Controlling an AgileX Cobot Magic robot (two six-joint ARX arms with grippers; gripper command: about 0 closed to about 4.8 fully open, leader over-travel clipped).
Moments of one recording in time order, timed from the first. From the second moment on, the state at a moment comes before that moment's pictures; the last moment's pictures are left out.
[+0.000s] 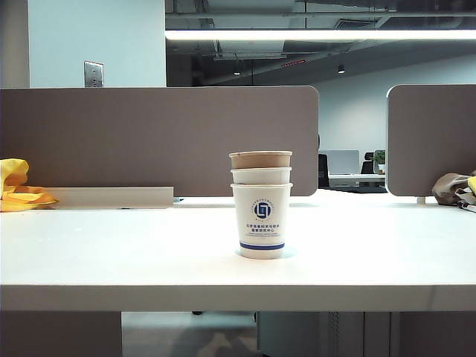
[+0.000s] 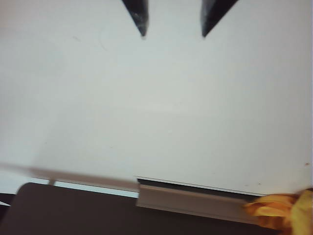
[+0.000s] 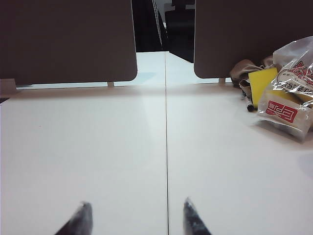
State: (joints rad) left arm -0.03 0.00 0.00 -0.11 0.04 -0.10; right arm -0.05 0.00 0.01 0.04 -0.07 0.05
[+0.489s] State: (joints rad) left arm -0.03 0.00 0.00 -0.16 0.04 0.14; right arm -0.05 0.00 0.01 0.02 -0.11 -0.03
